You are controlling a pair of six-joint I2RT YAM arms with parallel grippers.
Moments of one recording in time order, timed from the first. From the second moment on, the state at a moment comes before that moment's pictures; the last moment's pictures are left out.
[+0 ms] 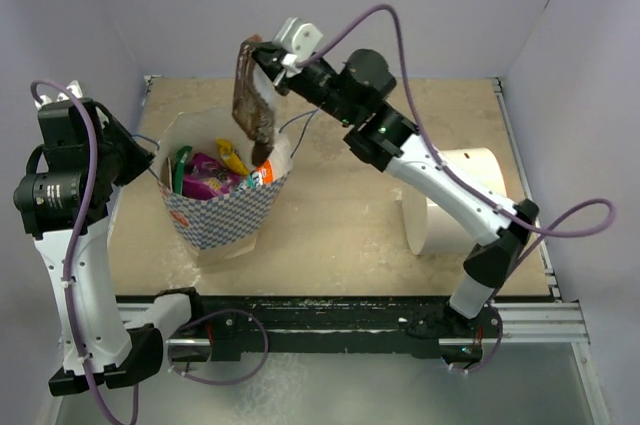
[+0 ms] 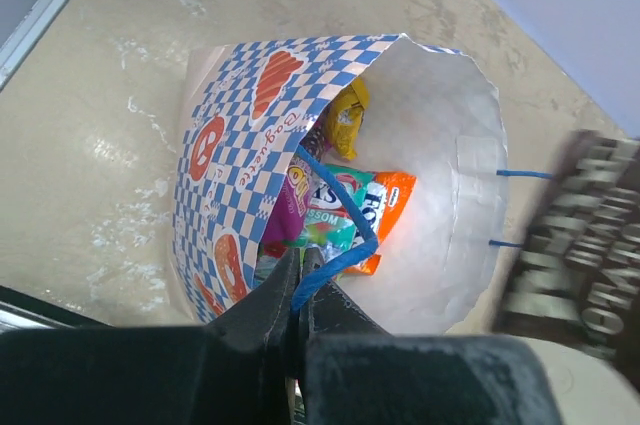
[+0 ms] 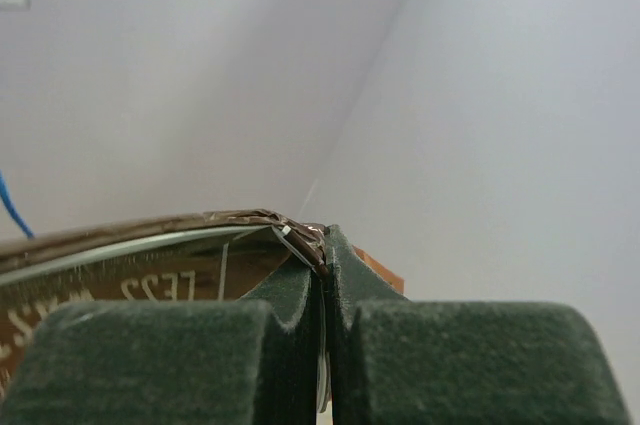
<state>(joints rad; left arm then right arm) 0.13 1.08 1.77 -1.32 -0.03 -0.56 0.88 1.74 1.90 0.20 -0.22 -0.36</state>
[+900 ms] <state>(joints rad) 0.13 0.93 1.74 -1.43 -0.28 -0.47 0.88 1.21 1.72 -0.65 0.09 0.11</state>
